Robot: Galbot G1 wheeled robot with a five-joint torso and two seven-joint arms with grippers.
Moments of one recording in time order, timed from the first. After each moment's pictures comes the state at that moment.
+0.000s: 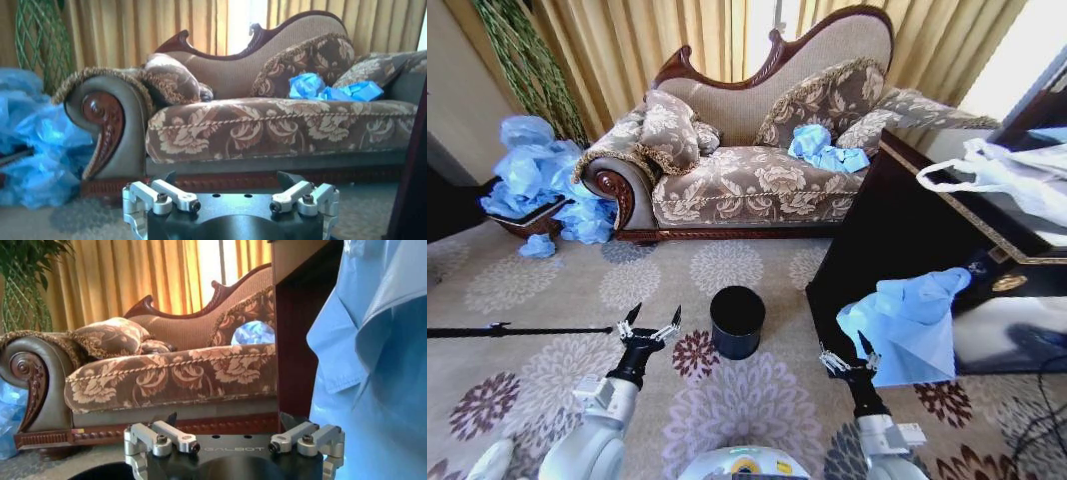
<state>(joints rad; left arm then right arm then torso) 1.76 -1.33 -0.64 -2.42 -0.23 0.13 -0.04 -1.78 1.49 0.61 2.13 0.21 0.25 -0.13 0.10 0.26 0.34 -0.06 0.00</state>
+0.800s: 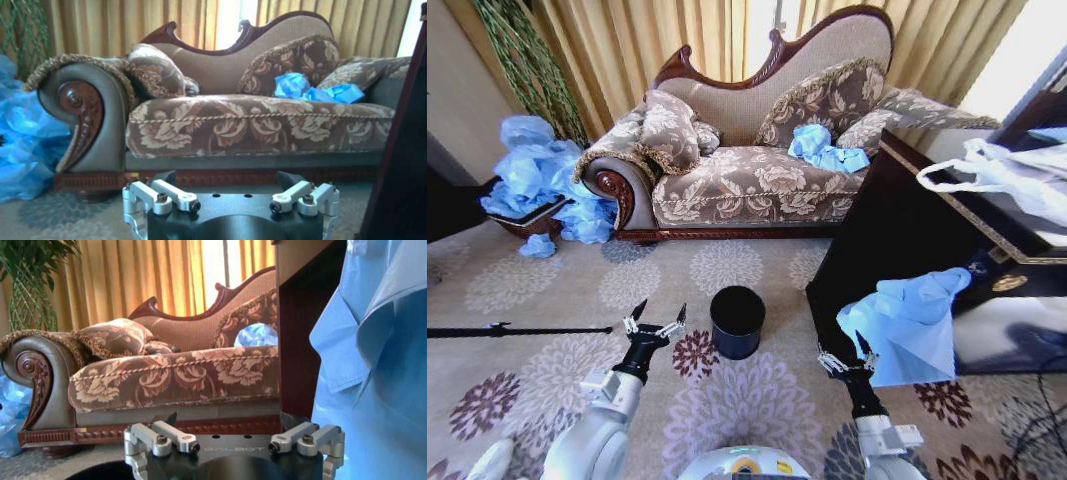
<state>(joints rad) 1.71 -1.28 -0.58 -2.41 -0.29 0.19 -0.06 -1.77 1.49 0.60 2.11 0.21 0.28 -0.14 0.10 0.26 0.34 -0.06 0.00</state>
